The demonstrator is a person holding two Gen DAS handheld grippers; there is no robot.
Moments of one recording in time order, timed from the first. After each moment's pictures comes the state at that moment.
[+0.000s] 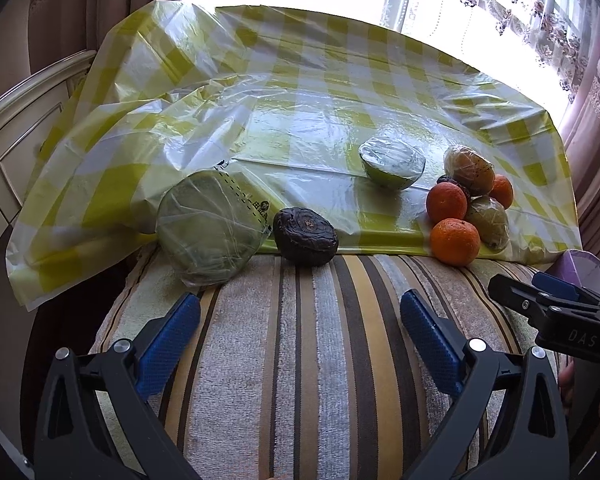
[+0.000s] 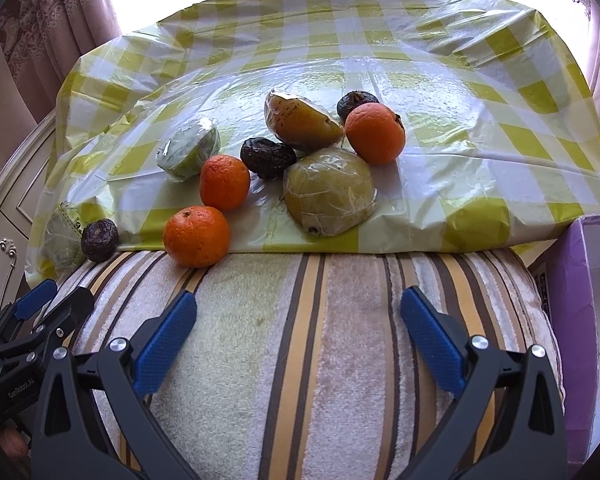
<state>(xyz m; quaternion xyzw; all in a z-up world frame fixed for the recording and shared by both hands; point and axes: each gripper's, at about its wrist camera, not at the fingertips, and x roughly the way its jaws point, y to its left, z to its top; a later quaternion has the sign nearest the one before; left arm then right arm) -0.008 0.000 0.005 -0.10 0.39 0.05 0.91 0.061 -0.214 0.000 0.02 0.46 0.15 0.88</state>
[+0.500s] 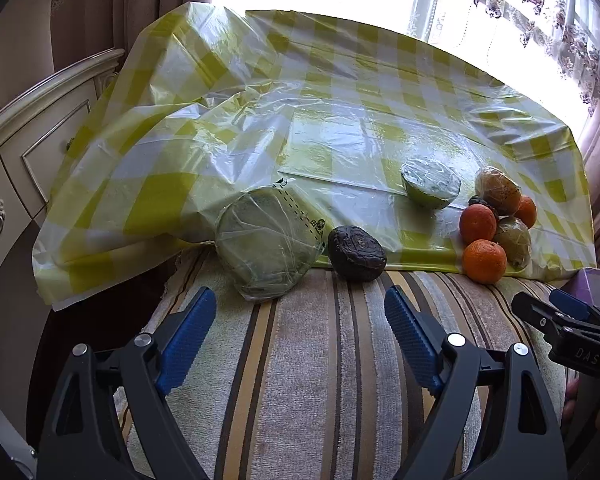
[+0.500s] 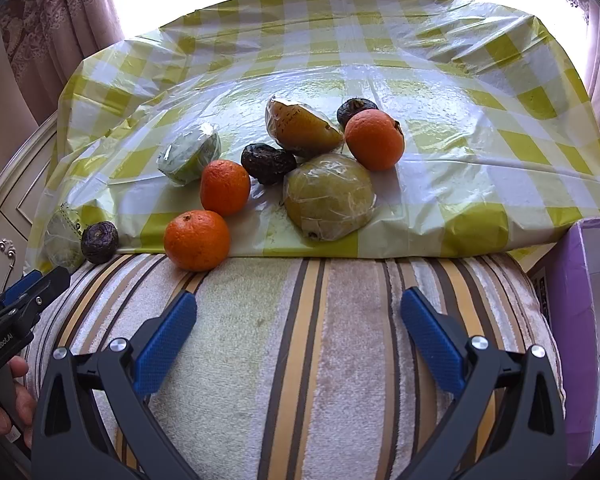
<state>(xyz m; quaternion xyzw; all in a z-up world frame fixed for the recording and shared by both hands) -0.008 0.025 0.015 -0.10 0.39 0.10 0.91 0.059 -0.214 0.000 0.02 0.44 0.15 0.88</state>
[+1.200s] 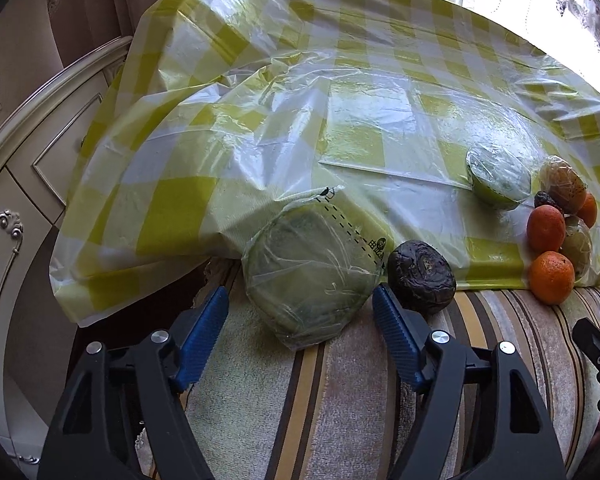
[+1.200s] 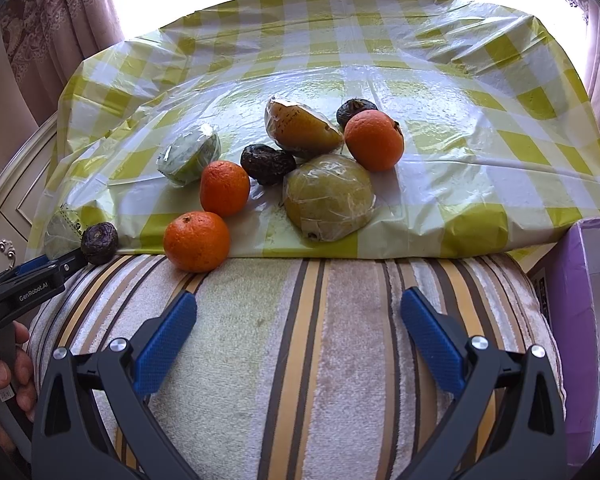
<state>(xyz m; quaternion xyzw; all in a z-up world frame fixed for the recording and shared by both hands) 0.036 0.041 0.002 -0.06 0.45 0.15 0.88 0.059 -0.215 -0.001 0.02 0.44 0.15 0.88</state>
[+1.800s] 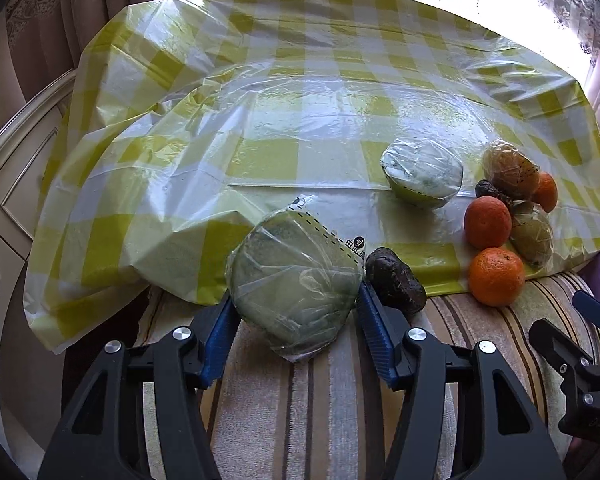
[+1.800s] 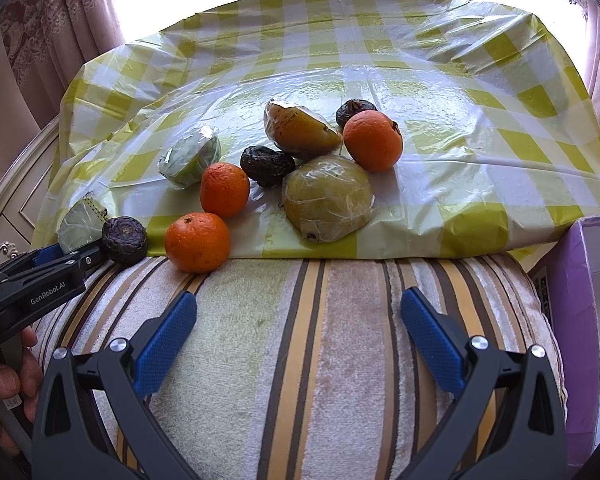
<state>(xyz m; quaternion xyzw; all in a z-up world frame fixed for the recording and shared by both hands) 0.052 -0.005 0.009 -0.04 0.45 0.08 0.89 0.058 -0.217 0.000 0.03 0.44 0.16 0.88</state>
